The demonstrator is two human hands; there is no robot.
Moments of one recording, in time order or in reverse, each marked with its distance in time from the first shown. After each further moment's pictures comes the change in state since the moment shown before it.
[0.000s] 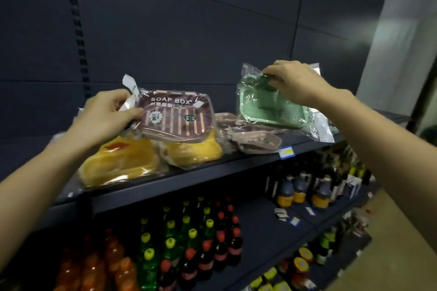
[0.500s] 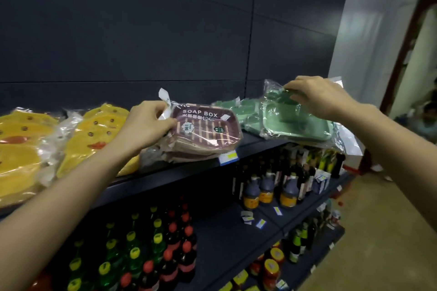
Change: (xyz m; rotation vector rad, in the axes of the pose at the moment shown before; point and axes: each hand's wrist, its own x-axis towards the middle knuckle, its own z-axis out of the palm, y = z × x) left_hand 0.033 0.108 0.213 0.057 -0.132 0.058; right_hand -0.071 0.212 0.035 -0.109 -0.061 0.135
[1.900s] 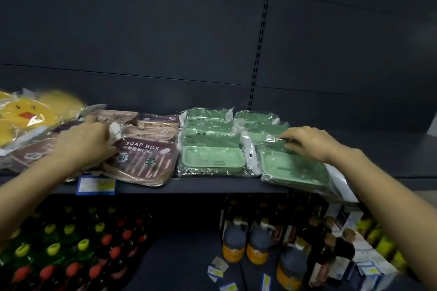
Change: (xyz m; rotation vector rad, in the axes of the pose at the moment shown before) left_hand 0.090 0.072 0.219 0.920 0.078 -0.557; right_hand 0.147 0.275 0.255 0.266 -0.329 -0.381
